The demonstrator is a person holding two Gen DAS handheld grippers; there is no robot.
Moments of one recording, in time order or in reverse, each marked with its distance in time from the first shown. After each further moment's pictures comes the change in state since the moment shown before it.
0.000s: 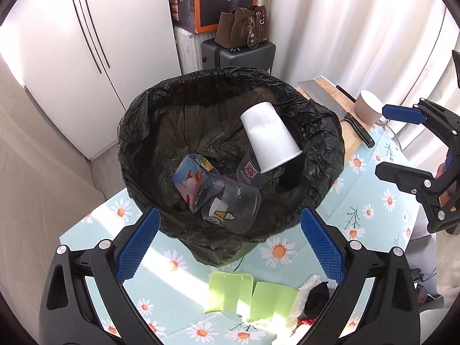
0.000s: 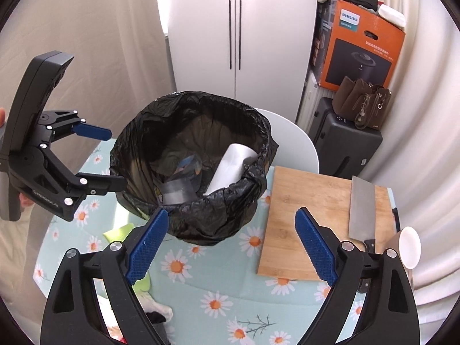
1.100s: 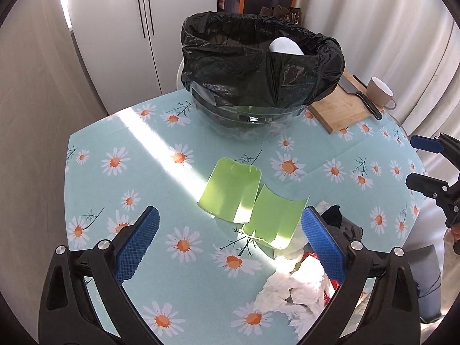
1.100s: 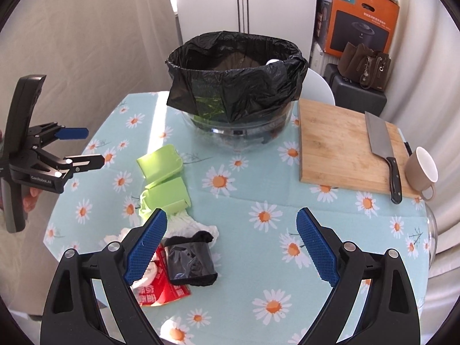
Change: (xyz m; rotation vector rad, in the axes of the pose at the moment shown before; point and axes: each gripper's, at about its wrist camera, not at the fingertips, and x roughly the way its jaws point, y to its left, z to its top) left arm -0.023 -0.007 -0.183 -0.201 -0.039 0.068; right arm -0.030 0.073 -0.139 0.048 0.092 0.036
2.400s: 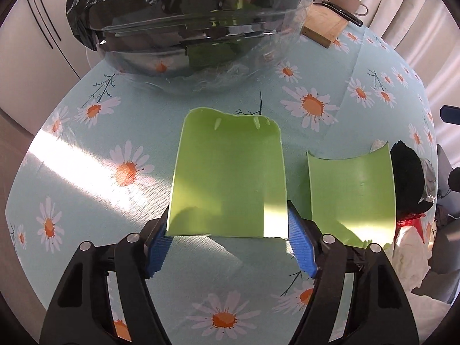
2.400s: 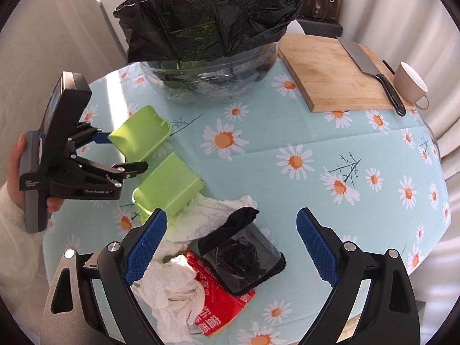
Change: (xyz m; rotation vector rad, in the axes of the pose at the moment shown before) left arm 0.153 0.019 0.014 0.435 0.212 -0.191; right arm 0.080 0.063 -0.011 0.329 0.186 -0.190
